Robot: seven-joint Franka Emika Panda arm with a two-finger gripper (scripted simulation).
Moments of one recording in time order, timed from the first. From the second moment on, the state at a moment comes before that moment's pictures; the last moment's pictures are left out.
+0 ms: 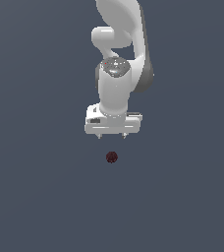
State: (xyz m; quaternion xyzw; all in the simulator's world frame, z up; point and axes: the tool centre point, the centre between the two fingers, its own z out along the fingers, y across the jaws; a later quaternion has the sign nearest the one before) arm 0.012 0.000 0.174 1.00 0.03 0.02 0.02
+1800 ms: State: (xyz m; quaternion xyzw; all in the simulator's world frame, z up) arm 0.028 0.019 0.145 0.99 -0.14 0.02 -0.01
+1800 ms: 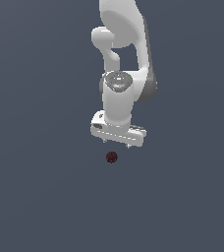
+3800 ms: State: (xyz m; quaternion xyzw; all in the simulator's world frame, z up) arm 0.033 0.000 0.051 0.90 -0.44 0.00 0.00
